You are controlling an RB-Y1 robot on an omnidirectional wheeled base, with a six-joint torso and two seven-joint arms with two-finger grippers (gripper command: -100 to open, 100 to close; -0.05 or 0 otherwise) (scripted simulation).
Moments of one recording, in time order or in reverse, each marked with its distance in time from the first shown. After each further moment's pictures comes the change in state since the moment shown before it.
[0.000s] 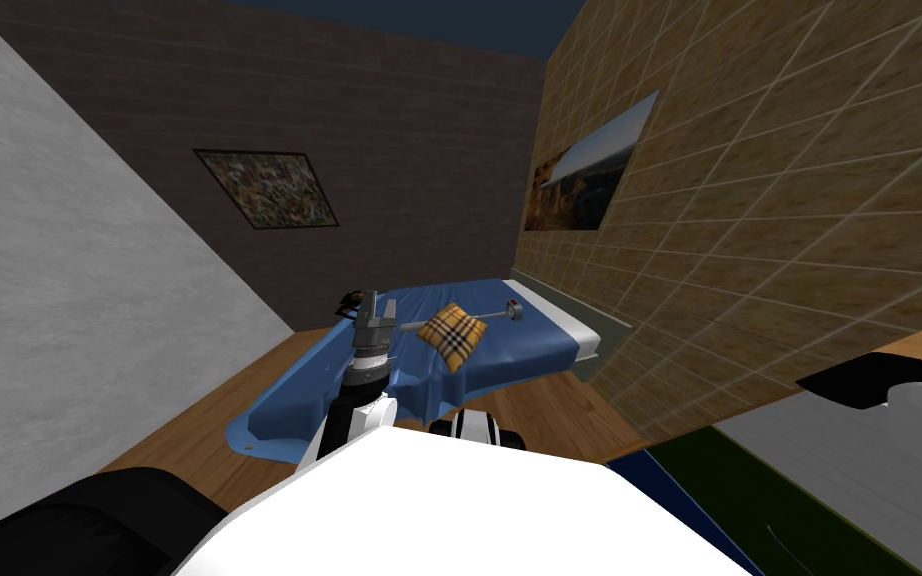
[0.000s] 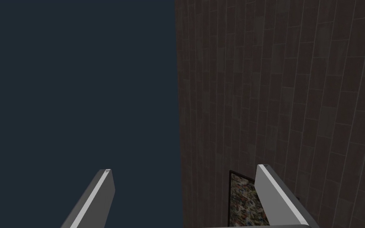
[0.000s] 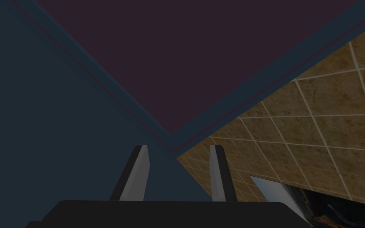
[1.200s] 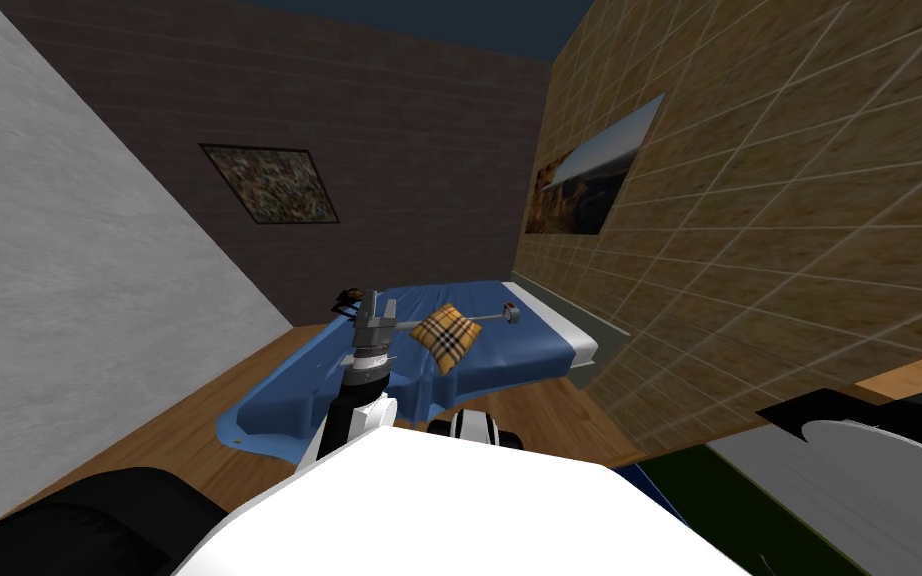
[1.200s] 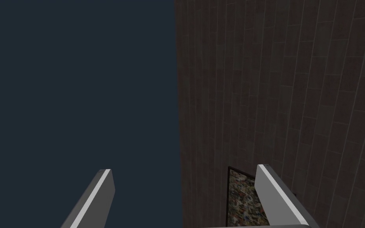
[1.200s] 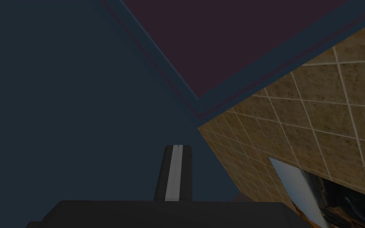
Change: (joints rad) left arm 0.000 0.000 0.000 0.000 0.000 0.000 0.000; right arm 0.098 0.102 0.133 -0.108 0.314 0.229 -0.040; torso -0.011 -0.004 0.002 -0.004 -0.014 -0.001
